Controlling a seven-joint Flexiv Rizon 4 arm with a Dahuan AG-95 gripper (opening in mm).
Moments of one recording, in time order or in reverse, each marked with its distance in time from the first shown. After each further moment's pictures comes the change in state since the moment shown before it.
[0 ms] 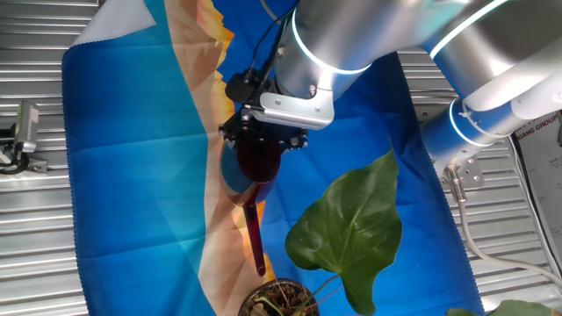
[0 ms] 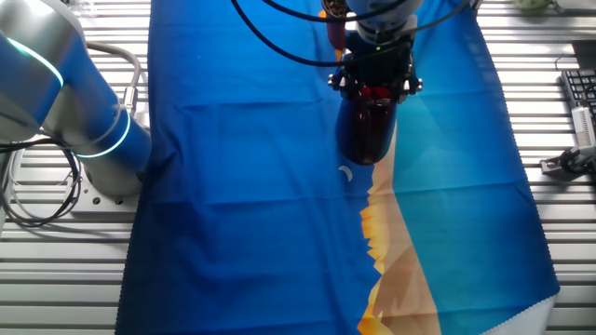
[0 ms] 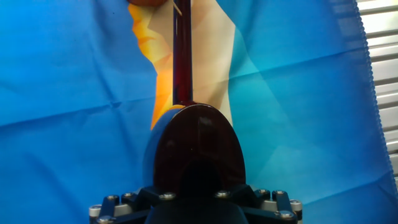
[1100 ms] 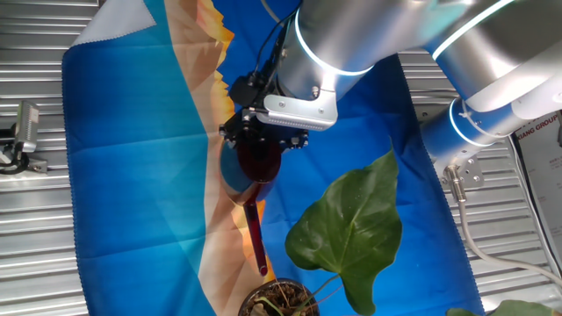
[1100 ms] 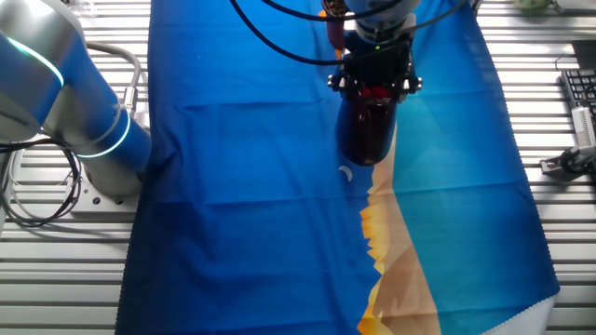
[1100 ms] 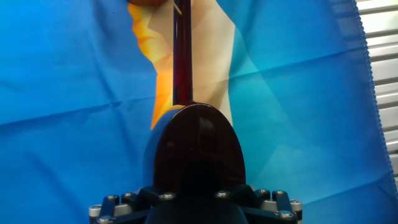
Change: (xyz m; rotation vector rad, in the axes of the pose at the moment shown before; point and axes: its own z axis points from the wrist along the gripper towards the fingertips) arm 0.000 0.000 0.000 0.008 0.004 -0.012
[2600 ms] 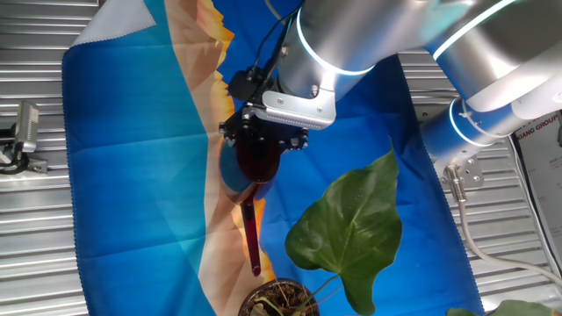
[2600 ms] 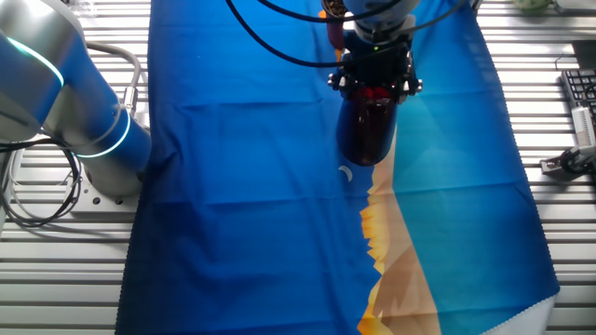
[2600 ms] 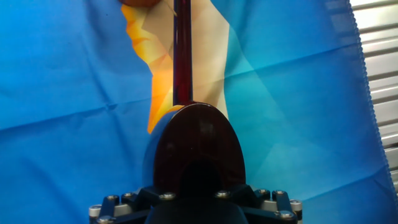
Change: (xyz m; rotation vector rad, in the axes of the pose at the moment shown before) arm 0.000 0.000 0.000 0.007 -0.002 0.039
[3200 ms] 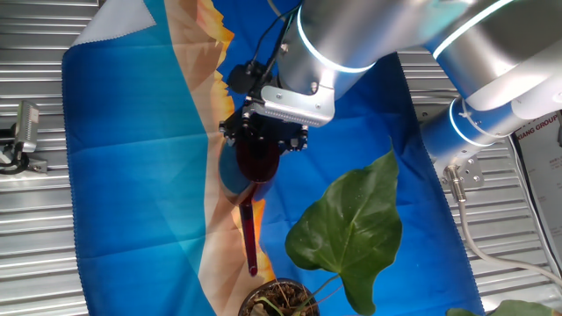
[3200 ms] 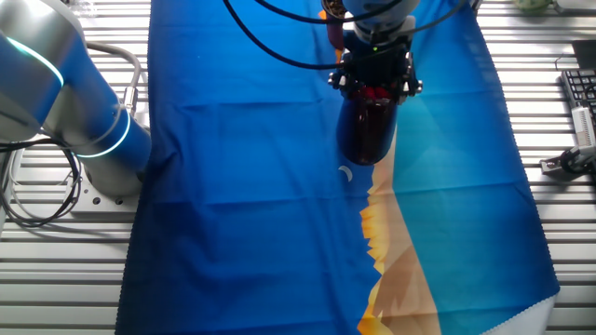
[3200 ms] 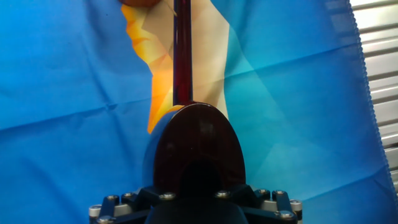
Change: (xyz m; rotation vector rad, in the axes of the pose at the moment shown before) arm 0.001 0.000 0.000 0.004 -0.023 0.019
